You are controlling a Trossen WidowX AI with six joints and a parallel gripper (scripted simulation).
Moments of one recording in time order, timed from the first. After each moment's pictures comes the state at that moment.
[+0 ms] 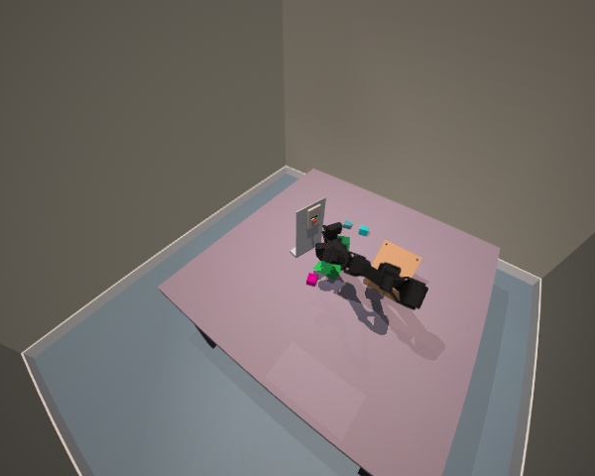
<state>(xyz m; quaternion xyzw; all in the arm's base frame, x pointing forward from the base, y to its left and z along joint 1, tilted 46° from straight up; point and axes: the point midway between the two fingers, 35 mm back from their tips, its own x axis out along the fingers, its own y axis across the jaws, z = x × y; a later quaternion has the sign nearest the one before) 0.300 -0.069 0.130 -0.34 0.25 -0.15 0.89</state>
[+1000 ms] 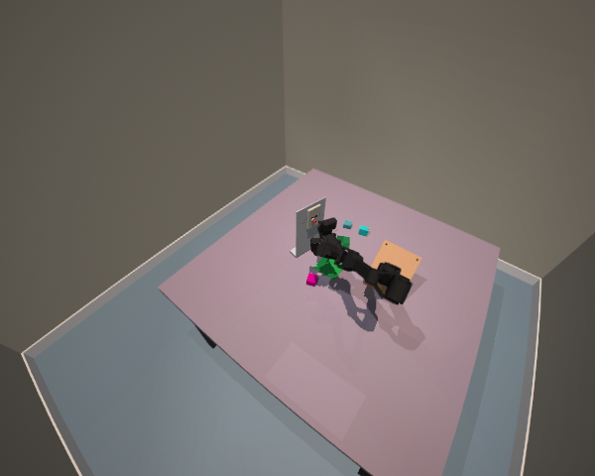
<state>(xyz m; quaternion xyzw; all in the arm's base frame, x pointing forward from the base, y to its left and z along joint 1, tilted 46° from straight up) 0.330 -0.079 0.125 -0.35 0.25 -0.15 0.89</state>
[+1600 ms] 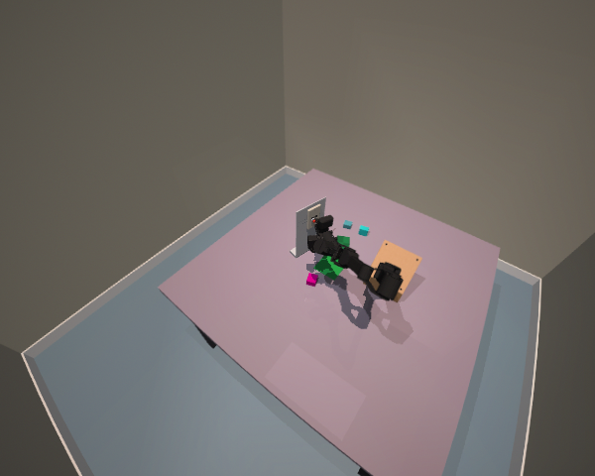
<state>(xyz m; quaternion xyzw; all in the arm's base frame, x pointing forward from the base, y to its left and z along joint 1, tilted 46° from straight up) 0.349 -0.084 0.122 -0.35 0.25 -0.15 0.89</state>
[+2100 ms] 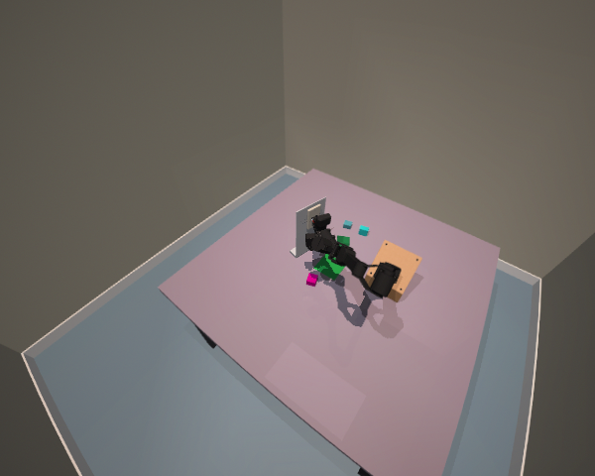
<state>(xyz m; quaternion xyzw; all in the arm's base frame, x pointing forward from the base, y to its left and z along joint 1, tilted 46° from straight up) 0.362 -0.089 0.119 -0.34 0.25 -0.15 0.89</state>
